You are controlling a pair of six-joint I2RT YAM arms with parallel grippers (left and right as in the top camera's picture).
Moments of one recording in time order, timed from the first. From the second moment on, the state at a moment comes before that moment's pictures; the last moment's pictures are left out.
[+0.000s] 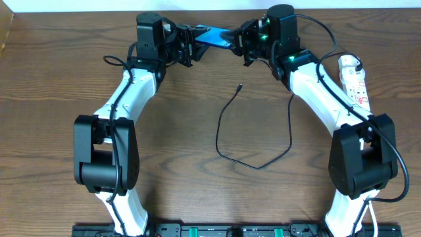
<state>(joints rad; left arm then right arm) -0.13 1.96 1.39 0.11 0.72 -1.72 0.35 1.98 1.54 0.00 -0.58 1.60</state>
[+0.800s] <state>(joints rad) -0.13 1.96 1.39 0.12 0.72 -1.74 0.37 1.98 1.54 -0.02 -0.59 1.69</state>
